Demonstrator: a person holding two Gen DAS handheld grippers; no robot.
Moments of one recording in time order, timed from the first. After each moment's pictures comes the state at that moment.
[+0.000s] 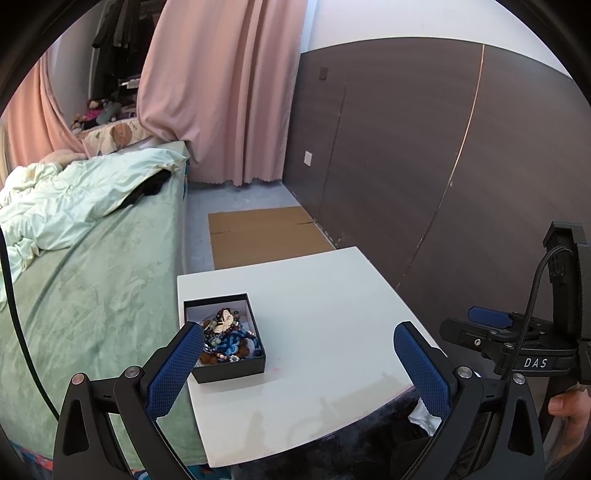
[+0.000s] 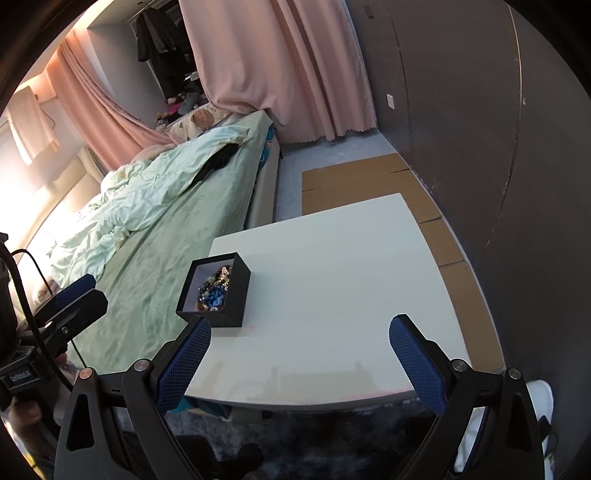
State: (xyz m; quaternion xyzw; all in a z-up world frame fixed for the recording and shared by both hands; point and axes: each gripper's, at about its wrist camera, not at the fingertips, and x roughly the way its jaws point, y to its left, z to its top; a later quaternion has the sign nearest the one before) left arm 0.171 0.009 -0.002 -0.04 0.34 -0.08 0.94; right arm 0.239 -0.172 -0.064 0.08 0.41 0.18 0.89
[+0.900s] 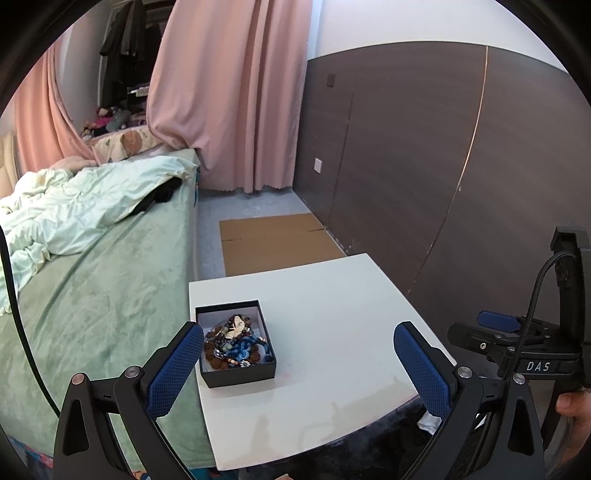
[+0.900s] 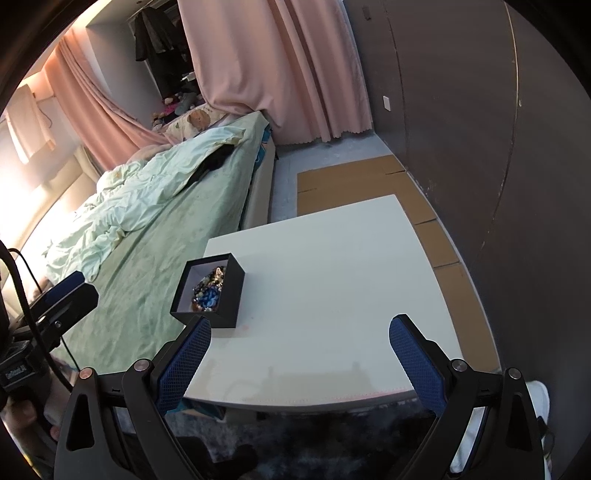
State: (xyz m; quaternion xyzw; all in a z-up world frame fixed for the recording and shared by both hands) left arm 0.165 0.009 0.000 -0.04 0.33 -0.06 0.94; right arm 0.238 -0.175 -0.063 0.08 0.41 0.17 0.89
